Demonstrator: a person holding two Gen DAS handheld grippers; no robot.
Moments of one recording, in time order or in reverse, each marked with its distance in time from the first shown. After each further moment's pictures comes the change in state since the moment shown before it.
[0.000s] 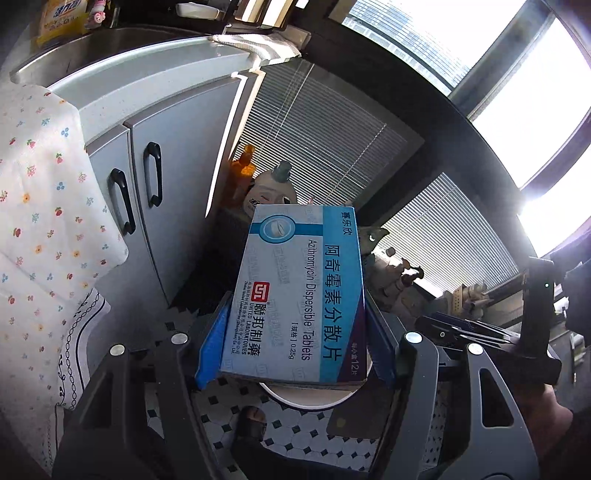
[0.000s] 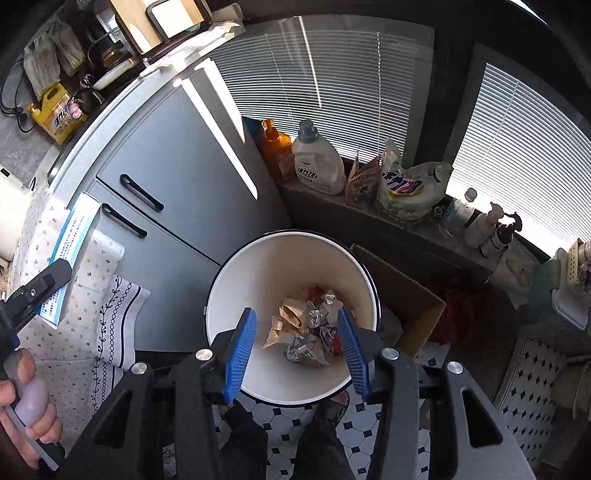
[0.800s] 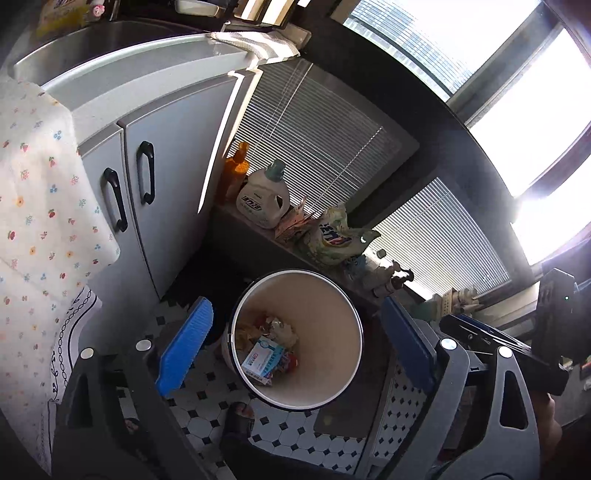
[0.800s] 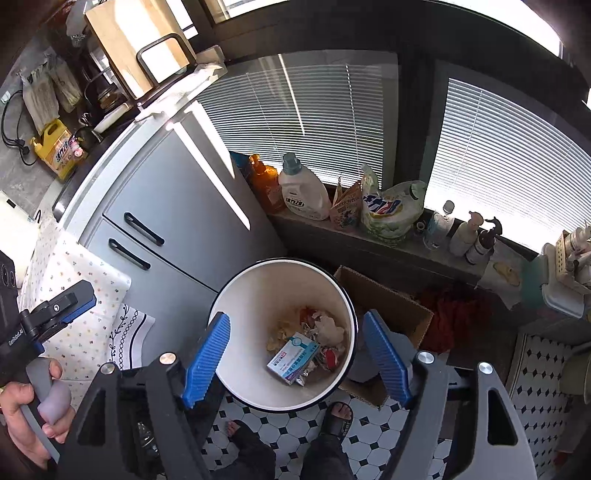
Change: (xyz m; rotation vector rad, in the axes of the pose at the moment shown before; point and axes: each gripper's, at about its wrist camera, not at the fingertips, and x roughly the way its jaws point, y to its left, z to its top) left arm -0.020 0.011 0.010 -0.044 -0.014 -0.015; right arm -0.040 0.000 0.005 0.037 -0.115 0.037
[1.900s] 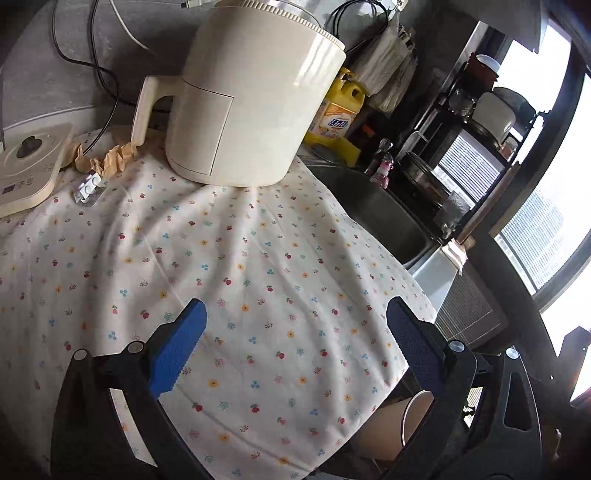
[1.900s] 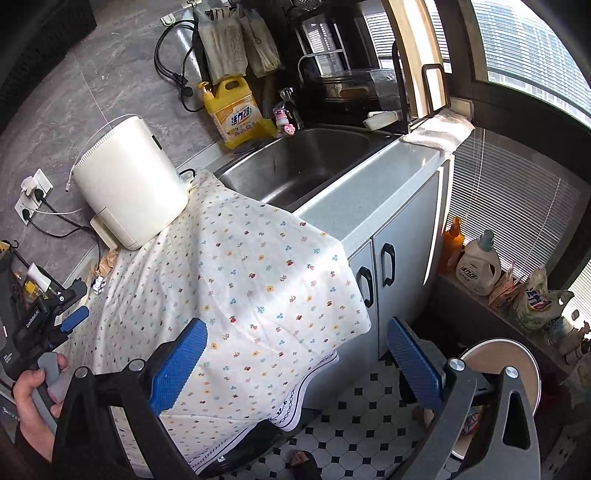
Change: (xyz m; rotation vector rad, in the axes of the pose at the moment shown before) left arm -0.316 0.292 -0.024 -0.354 -0.478 0.347; right arm -0.024 0.356 -0.019 -0.330 -0.100 0.317
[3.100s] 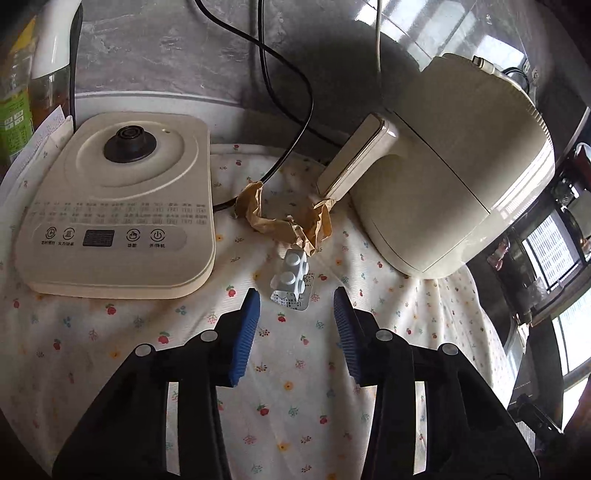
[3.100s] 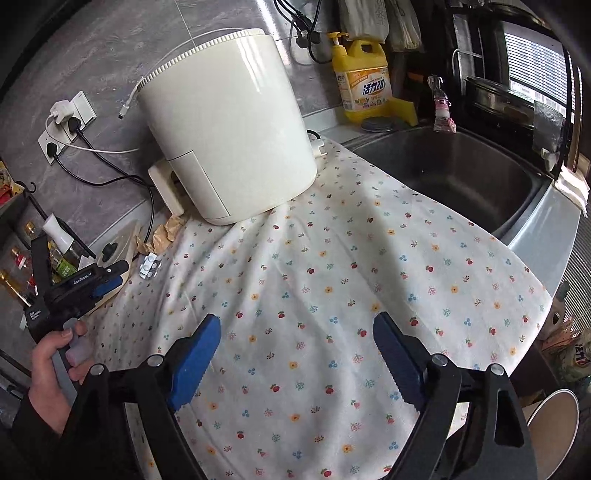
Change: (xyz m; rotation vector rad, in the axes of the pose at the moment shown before) left arm 0.022 0.210 0.088 -0.228 -0.016 0.205; right arm 0.117 0.210 0.027 -0.210 0.102 0.131
